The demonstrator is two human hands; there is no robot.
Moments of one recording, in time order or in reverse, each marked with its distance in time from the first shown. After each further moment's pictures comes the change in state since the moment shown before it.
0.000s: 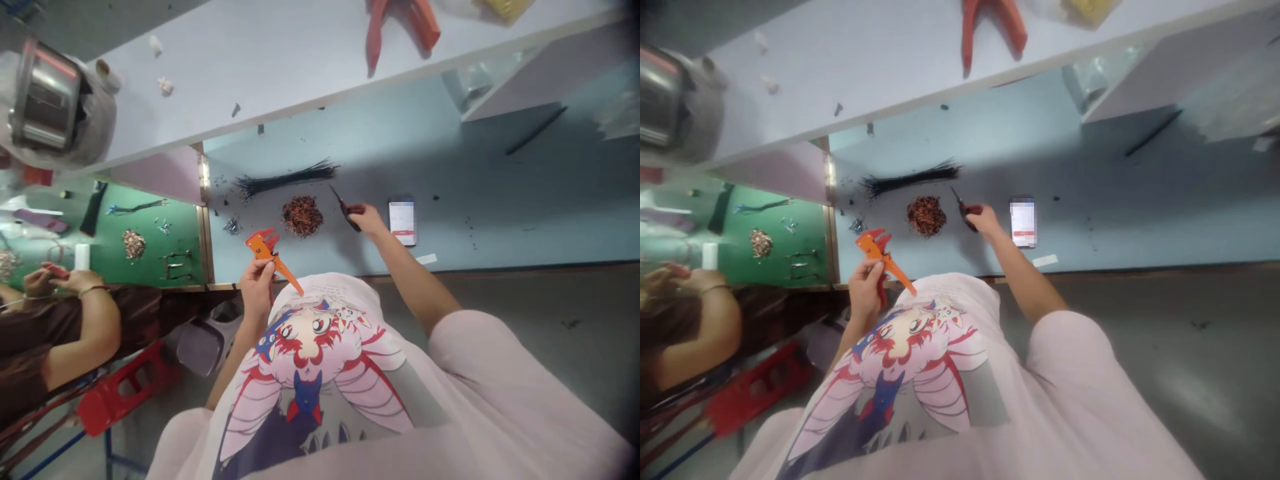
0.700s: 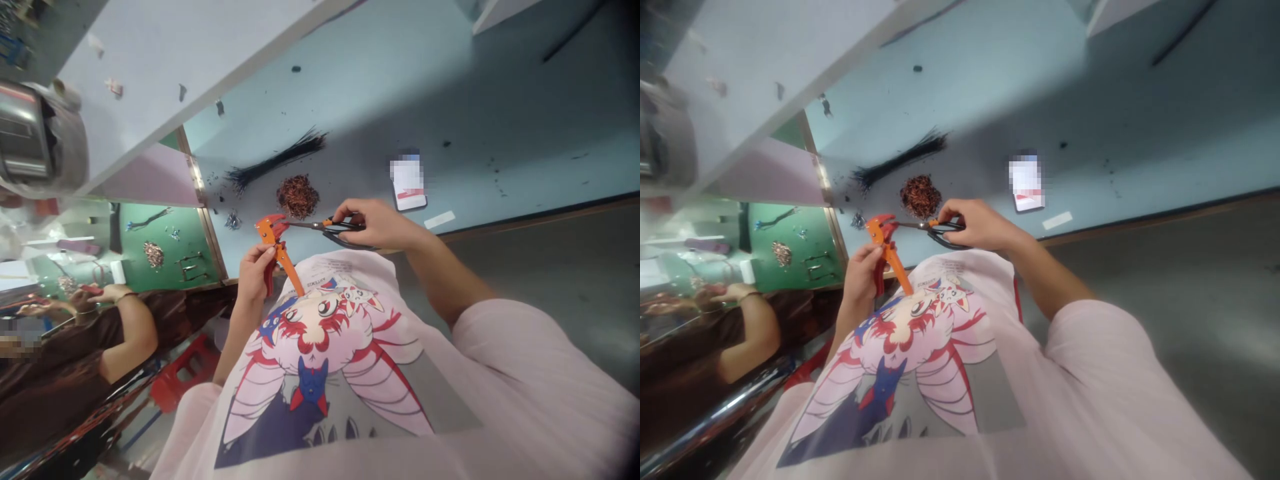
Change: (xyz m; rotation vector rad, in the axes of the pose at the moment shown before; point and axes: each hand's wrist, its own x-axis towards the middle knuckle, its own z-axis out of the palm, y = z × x) left_hand 0.010 0.022 0.004 0.083 -0.217 -0.211; right_hand -0.109 -0.034 -0.041 0.006 -0.382 -0.484
